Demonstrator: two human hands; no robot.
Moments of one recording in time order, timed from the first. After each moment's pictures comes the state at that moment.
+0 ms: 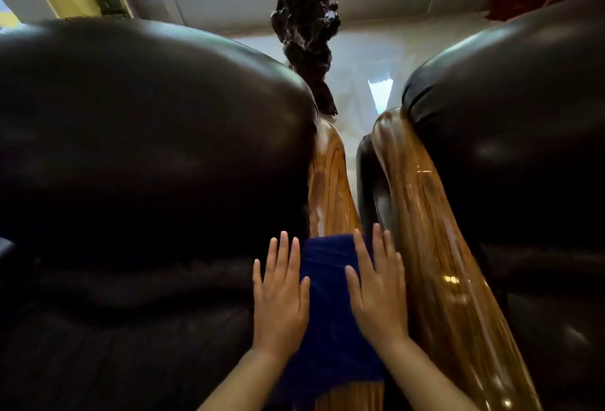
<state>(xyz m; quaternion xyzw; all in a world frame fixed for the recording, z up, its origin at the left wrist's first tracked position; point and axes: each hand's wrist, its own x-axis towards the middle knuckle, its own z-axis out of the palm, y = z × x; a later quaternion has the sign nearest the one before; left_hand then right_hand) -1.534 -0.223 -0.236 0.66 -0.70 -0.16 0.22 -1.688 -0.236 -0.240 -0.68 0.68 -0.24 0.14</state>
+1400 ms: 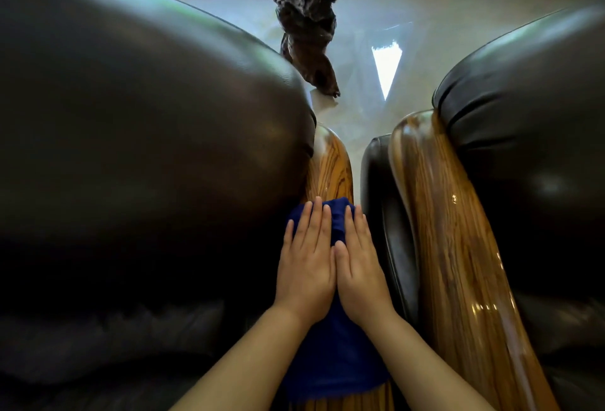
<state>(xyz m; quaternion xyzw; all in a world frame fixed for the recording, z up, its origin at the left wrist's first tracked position) -1.580 -0.432 -0.285 0.63 -0.76 -0.12 0.12 -1.681 -0.429 -0.289 -0.63 0.62 -0.29 0.38</state>
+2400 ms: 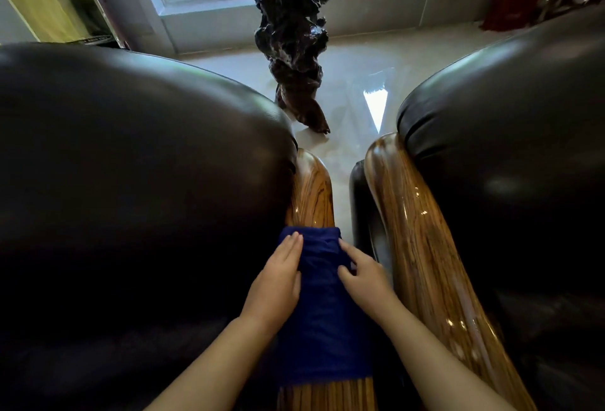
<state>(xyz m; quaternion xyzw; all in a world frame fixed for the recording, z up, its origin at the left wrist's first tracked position) -1.553 -0.396 -0.255 0.59 -0.76 -0.22 0.18 -1.720 -0.403 -0.268 -0.57 0.63 -0.28 0.44</state>
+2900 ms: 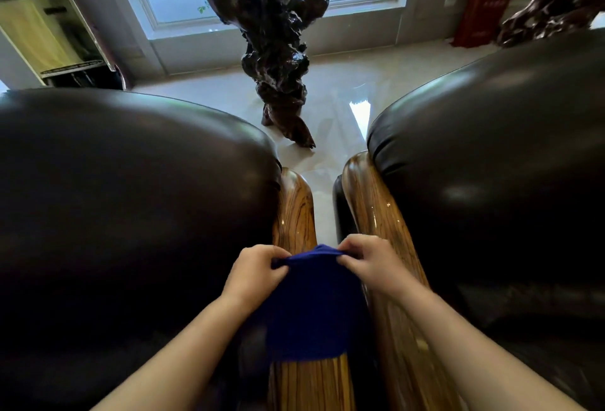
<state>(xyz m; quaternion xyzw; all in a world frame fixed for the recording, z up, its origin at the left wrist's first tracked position) -1.555 -0.390 -0.159 0.63 -0.70 -0.29 0.18 -1.770 -0.388 -0.166 -0.67 0.58 -0.25 0.40</state>
